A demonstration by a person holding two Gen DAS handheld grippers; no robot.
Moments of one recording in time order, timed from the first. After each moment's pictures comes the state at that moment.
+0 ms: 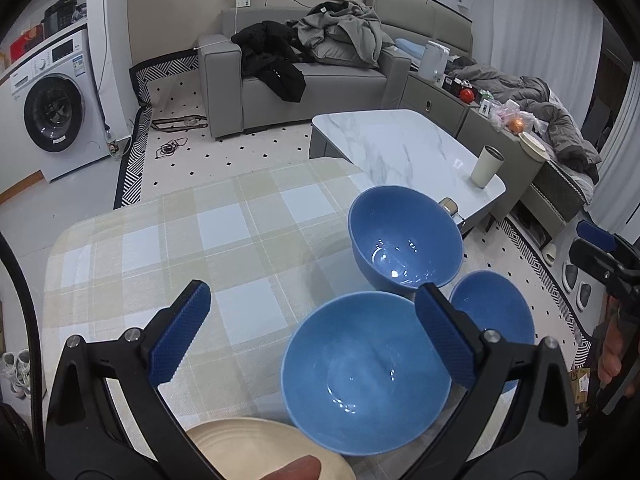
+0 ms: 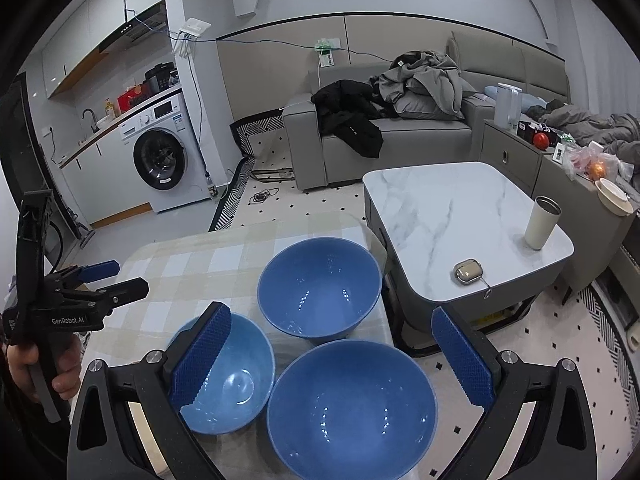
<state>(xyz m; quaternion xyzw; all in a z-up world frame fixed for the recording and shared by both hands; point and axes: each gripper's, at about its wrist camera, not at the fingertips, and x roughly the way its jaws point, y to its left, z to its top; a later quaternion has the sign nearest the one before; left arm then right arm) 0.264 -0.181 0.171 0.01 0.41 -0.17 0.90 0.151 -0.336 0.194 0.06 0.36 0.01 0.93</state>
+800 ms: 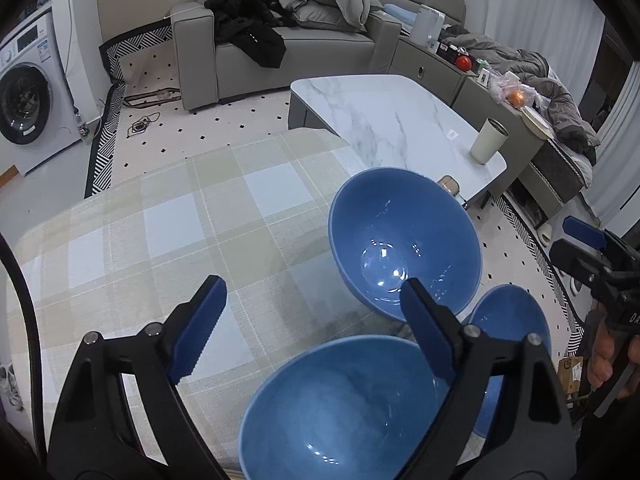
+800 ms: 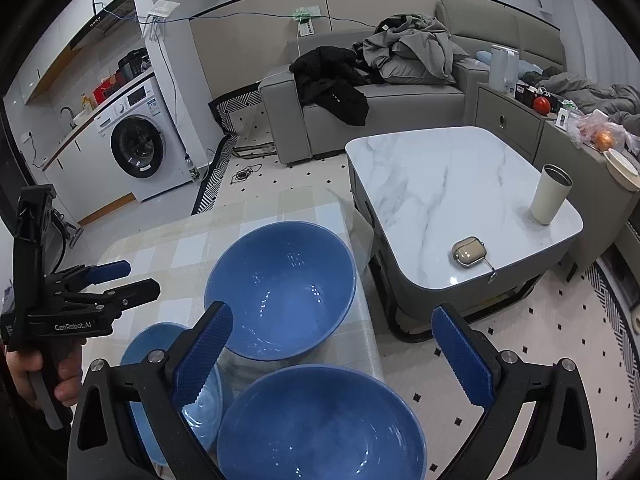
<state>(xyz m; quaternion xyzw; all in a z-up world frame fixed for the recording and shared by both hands) 0.360 -0.246 0.101 0.02 0.46 -0.20 0.86 0.228 -0.371 0.135 0.07 0.42 0.00 0.90</state>
